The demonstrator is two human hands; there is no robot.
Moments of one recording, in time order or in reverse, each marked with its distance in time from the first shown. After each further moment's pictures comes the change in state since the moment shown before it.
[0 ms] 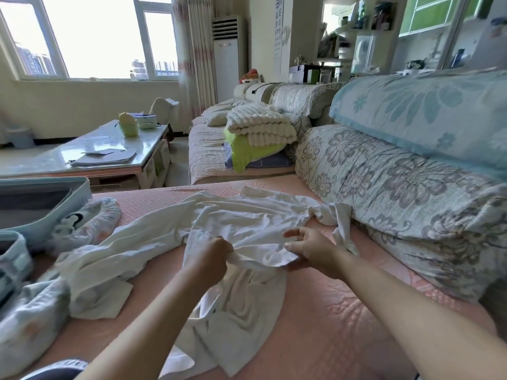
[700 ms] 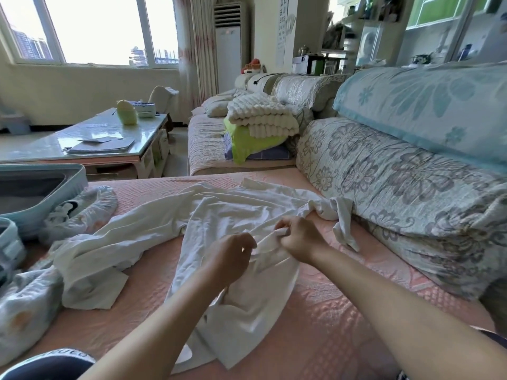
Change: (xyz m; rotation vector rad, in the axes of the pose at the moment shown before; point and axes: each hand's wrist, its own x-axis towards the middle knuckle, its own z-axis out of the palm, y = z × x) left_hand 0.012 0.022 0.042 -0.403 0.064 -0.001; right_hand 0.024 0.000 0.024 -0.765 0.283 -0.371
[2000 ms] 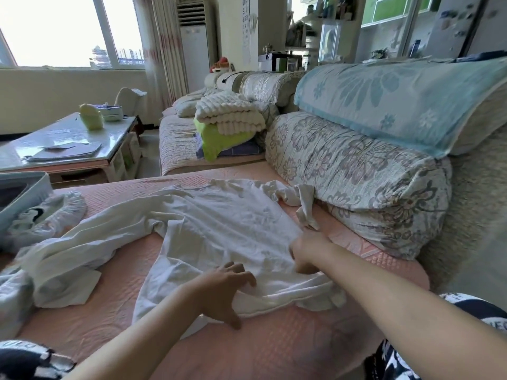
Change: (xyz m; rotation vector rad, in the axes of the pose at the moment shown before) left_hand -0.062 0.034 0.027 0.276 -0.623 0.441; right_hand -0.078 0.036 -0.056 -0.938 -0.579 0.157
